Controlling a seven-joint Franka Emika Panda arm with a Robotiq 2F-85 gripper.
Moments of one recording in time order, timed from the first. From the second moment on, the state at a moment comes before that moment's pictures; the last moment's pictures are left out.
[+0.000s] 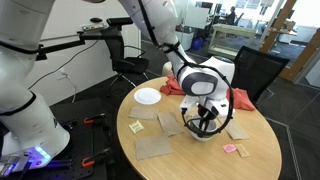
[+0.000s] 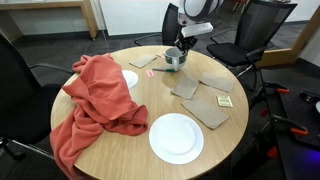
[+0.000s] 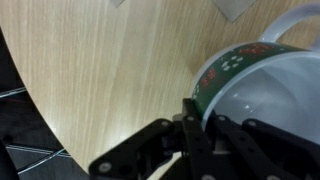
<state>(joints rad) -0.05 0.59 -0.26 -1.91 0.06 2.52 0.54</state>
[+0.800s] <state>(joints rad) -0.11 0.60 -0.30 -1.91 0.06 2.52 0.54</state>
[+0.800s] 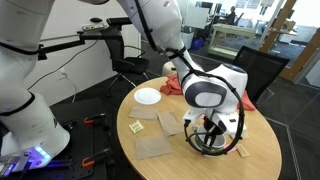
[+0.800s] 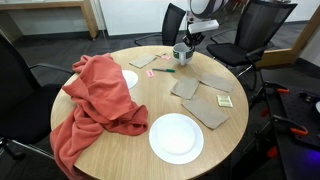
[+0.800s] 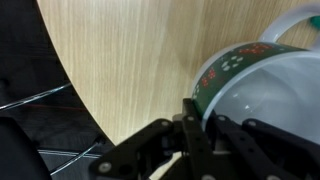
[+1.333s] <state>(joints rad) -0.12 0.63 -0.31 -1.91 0.06 2.52 0.56</state>
